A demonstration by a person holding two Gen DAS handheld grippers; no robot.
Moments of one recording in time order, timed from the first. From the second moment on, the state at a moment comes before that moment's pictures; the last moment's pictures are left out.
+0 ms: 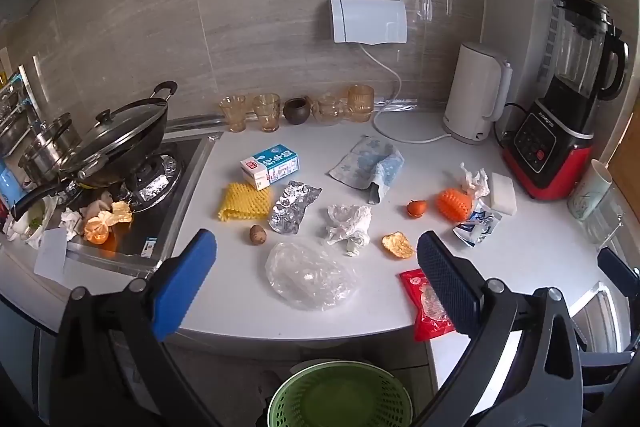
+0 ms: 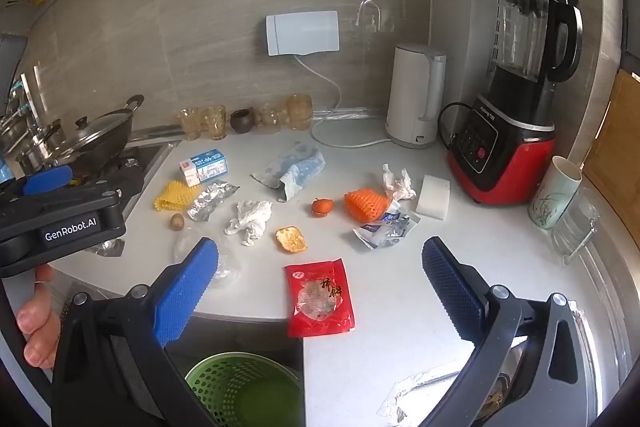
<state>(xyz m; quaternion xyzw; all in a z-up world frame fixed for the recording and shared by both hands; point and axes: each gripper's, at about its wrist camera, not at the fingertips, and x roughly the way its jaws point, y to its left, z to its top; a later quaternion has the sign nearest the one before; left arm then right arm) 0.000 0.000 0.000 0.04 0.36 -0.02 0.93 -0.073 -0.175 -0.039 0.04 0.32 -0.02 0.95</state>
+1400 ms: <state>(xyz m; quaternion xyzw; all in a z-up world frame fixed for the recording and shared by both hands) 0.000 0.003 -0.002 0.03 0.36 -0.02 0.93 -0.072 -0.170 -0.040 0.03 0.33 -0.02 0.94</state>
